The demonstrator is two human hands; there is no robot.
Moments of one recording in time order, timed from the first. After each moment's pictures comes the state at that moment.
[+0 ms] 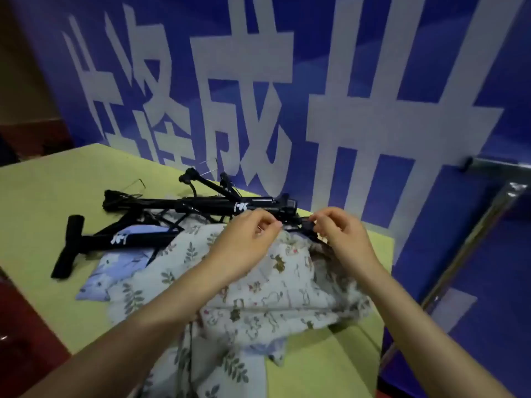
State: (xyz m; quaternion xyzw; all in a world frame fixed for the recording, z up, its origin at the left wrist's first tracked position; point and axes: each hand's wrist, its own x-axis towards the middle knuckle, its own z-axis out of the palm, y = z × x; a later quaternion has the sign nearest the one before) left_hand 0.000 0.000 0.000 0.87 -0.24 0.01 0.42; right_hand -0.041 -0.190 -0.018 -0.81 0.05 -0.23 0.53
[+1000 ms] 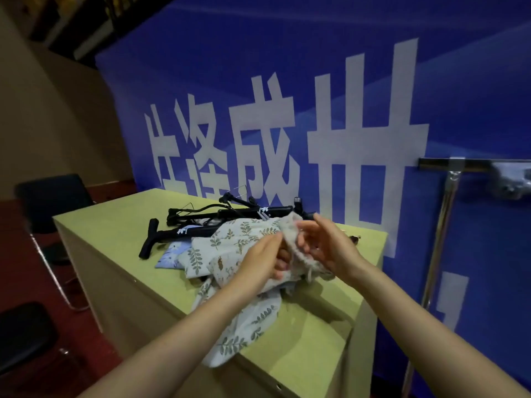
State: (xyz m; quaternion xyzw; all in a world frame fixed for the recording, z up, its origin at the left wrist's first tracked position) left_hand -0.171 0.025 -0.022 0.77 -0.16 -0.04 0.62; right_hand -0.180 -0.133 -0.021 -0.65 -0.08 -0.06 0.75
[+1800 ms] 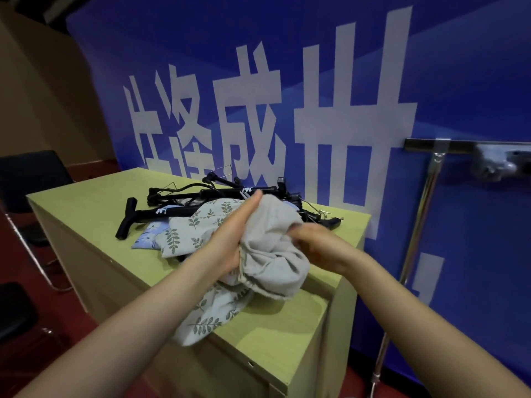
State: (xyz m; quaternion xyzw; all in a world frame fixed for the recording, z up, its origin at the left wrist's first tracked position) left_hand -0.161 0.022 -0.009 0.59 -0.12 -0.21 0.77; right_hand -0.177 -0.158 -0.043 -0.73 -0.09 0.07 0.67
